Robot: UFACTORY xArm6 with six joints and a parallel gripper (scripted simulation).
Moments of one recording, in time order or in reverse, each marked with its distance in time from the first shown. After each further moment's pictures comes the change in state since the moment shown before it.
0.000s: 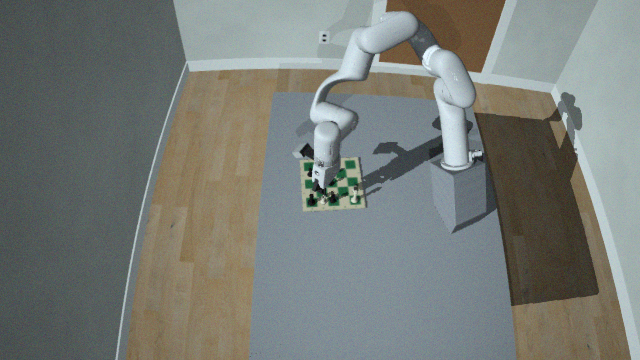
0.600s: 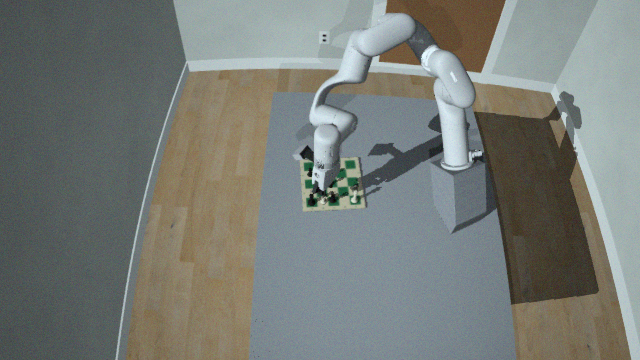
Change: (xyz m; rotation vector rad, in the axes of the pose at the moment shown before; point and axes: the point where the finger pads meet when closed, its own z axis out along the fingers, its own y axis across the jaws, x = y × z) arm 0.000 0.000 0.012 0.000 -0.001 0.000
